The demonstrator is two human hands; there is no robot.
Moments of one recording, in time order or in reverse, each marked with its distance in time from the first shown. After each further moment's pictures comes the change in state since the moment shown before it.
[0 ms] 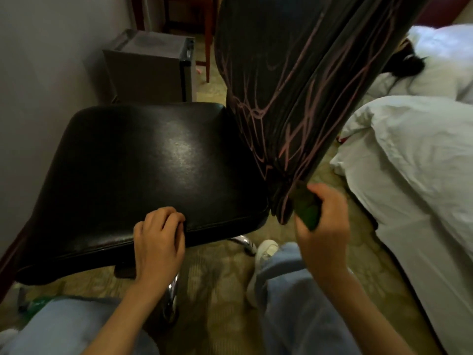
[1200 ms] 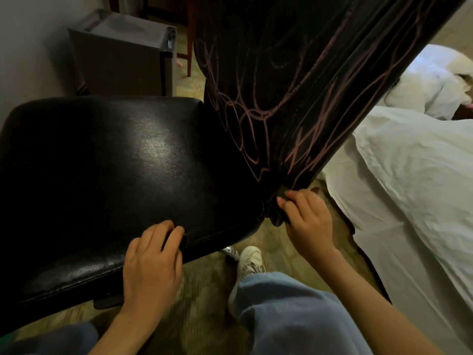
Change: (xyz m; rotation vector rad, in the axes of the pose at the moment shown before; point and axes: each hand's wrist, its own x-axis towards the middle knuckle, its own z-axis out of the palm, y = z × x) left_hand 0.004 0.010 0.025 0.039 -0.072 0.051; right_hand 0.026 0.081 0.052 -0.414 -0.075 -0.590
